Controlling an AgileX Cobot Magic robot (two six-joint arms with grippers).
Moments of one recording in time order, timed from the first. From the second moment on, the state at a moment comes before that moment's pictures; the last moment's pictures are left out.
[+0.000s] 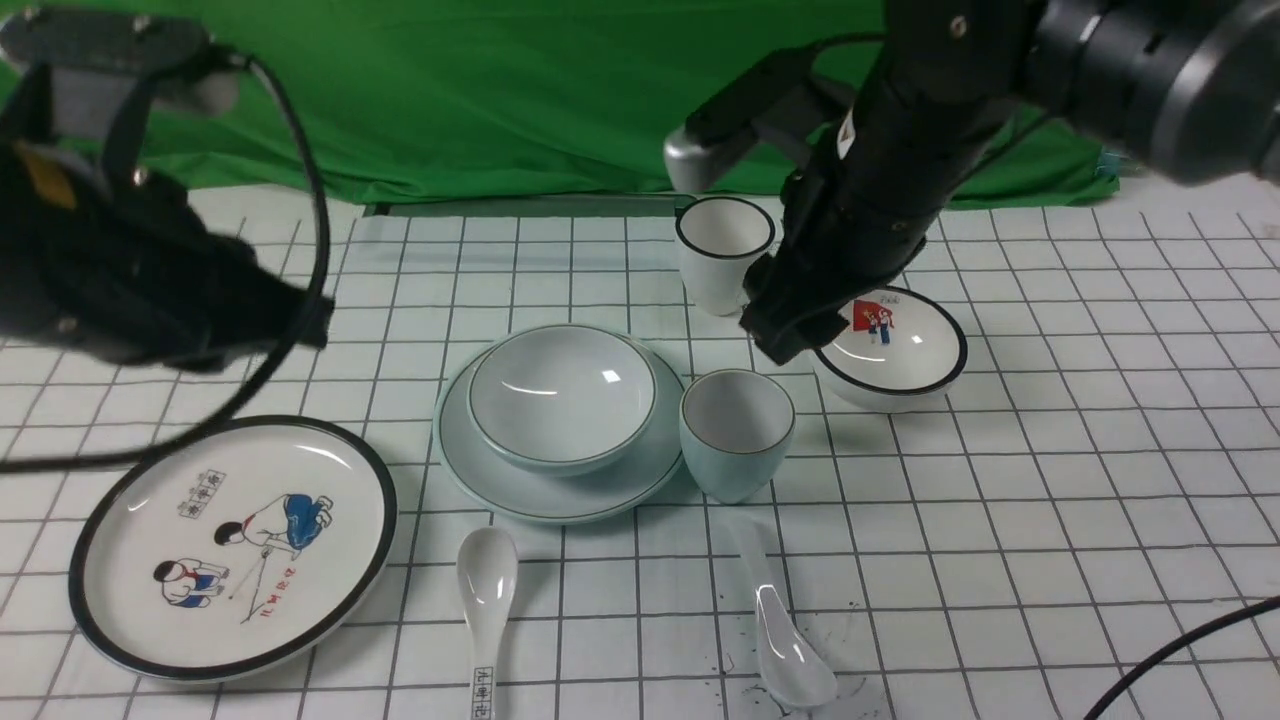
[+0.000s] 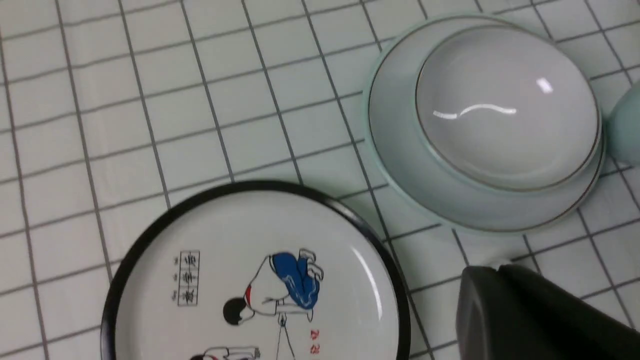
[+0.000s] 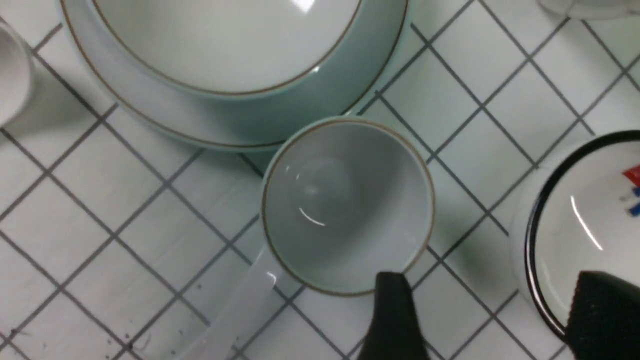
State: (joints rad) right arm 0.56 1.96 -1.81 0.07 1.07 -0.34; left arm -0.19 1.18 -1.01 -0.10 0.76 0.08
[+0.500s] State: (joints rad) right arm 0.56 2.12 -1.81 0.08 0.99 -0.34; left arm -0.19 1.15 -0.90 -0.10 0.64 0.08
